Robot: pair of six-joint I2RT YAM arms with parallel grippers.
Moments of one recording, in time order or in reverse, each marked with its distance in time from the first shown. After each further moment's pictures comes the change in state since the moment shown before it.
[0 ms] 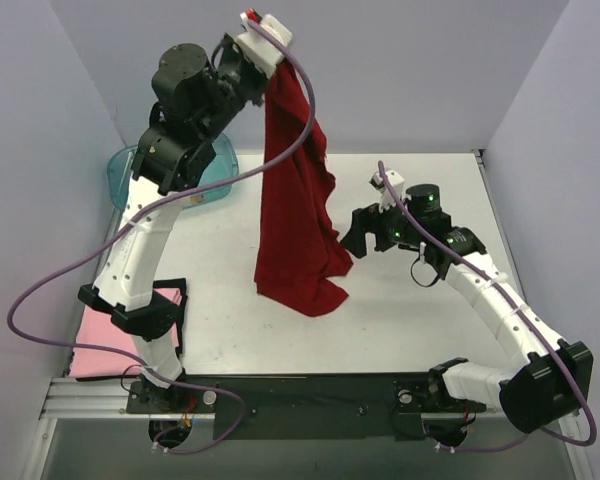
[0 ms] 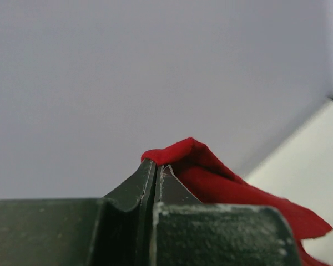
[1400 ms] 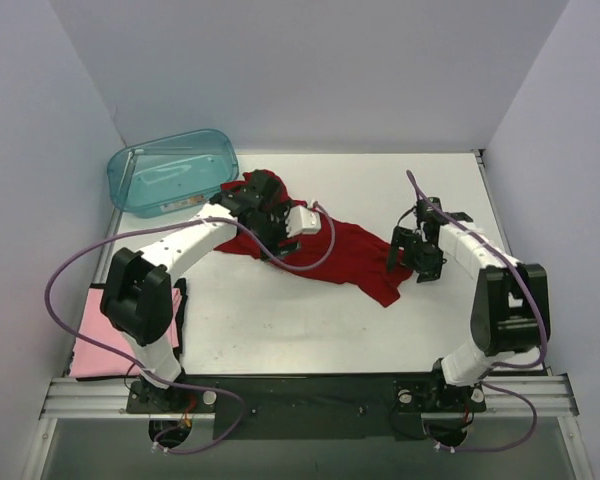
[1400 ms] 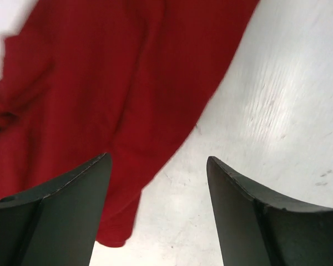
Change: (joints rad) left arm 0.016 -0.034 -0.976 -0.146 0.277 0.307; right arm -0.279 0.366 -0.004 -0.317 0.327 0.310
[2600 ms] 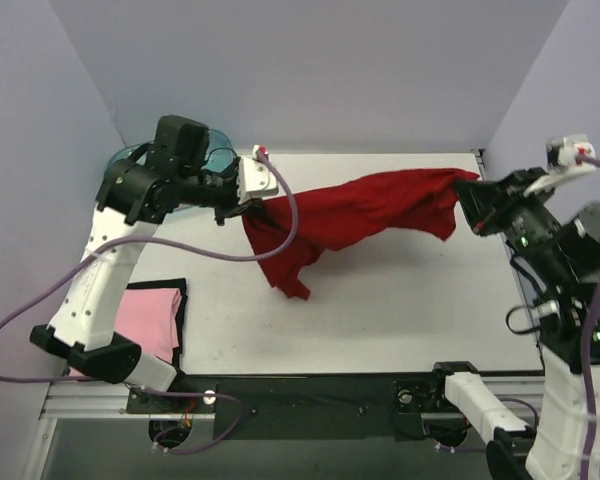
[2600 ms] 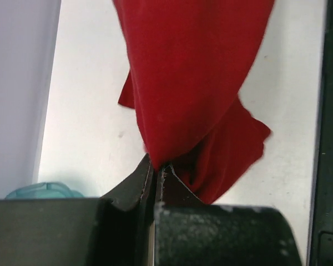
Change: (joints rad) left arm 0.087 -0.227 0.516 -0.503 0.213 0.053; right arm -0.054 -0.590 0.668 -0.055 -0.246 -0.113
